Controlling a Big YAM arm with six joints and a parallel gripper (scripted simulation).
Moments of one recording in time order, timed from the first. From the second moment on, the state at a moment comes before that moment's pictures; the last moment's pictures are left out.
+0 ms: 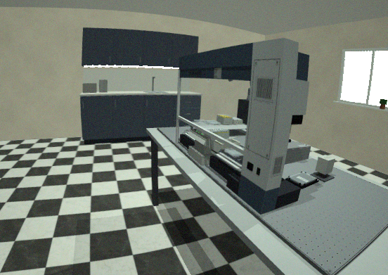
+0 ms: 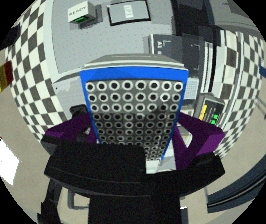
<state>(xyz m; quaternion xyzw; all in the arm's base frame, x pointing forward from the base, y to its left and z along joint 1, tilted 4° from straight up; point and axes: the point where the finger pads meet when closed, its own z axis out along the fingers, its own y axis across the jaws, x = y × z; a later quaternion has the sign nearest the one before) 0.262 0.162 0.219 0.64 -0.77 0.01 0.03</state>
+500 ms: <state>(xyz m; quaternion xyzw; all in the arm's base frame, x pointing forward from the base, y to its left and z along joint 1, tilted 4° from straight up) 0.257 0.098 0.225 0.62 -0.79 0.01 0.03</state>
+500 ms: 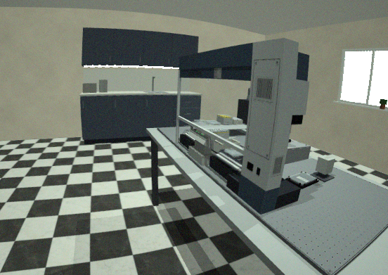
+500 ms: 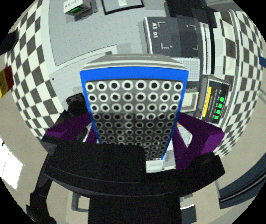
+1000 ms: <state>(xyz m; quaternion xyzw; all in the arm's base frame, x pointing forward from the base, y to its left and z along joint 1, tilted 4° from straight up) 0.252 0.035 0.228 0.59 -0.80 0.01 0.03</state>
